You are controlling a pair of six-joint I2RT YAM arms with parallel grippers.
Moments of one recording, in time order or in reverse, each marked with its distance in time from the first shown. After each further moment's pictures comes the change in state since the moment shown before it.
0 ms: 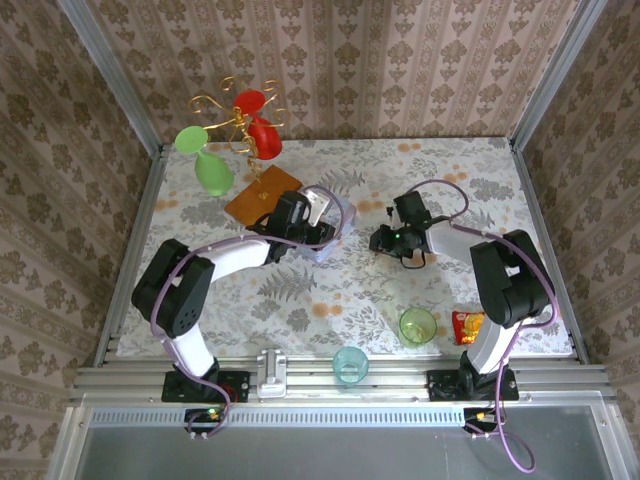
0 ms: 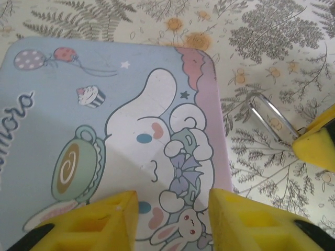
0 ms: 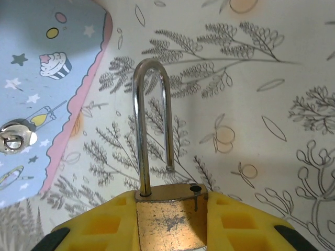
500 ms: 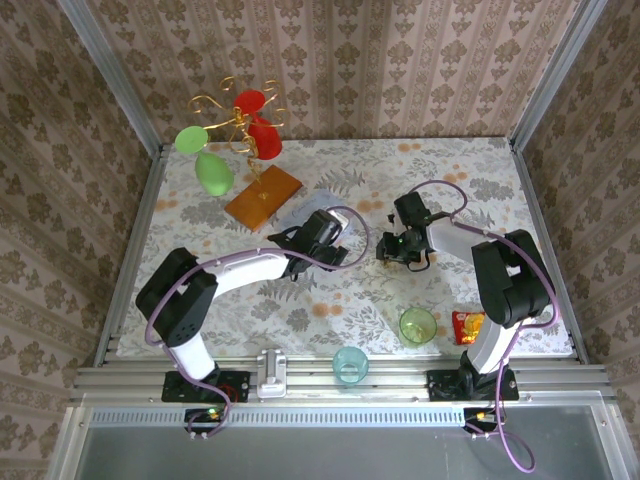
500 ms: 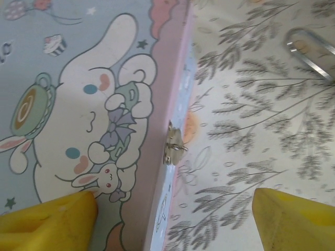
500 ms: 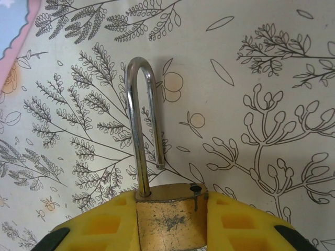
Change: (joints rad) left arm -0.204 -0.018 0.047 -0.257 -0.412 0.008; right arm -0.010 0.000 0.034 -0.188 0.068 -0.110
